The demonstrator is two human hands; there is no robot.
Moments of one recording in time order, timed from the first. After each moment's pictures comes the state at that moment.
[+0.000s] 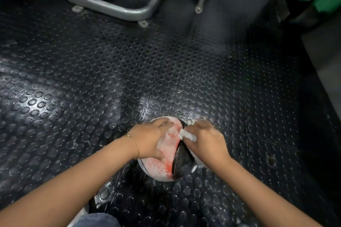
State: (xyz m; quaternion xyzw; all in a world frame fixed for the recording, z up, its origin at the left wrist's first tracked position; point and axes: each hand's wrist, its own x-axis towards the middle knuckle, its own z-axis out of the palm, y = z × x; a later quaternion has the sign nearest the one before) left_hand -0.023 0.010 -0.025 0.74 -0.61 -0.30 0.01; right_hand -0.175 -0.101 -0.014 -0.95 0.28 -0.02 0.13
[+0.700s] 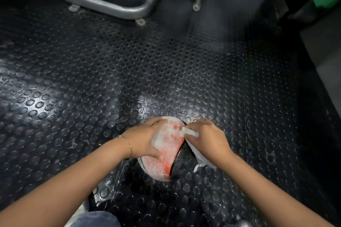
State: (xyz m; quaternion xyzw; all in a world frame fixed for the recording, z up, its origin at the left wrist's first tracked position) left_hand -0.019 0.018 -0.033 0.75 -0.55 -0.37 0.06; right_hand -0.179 -0.112 -0.013 -0.93 0.32 0.05 0.20
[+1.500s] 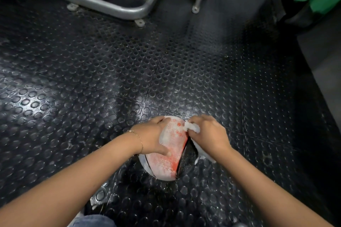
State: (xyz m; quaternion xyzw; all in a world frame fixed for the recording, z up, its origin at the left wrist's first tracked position) left_hand -0.025 -0.003 -0.032 0.75 -0.55 -0.36 0.02; right_hand -0.172 -0.127 -0.013 -0.92 0.35 0.06 0.16
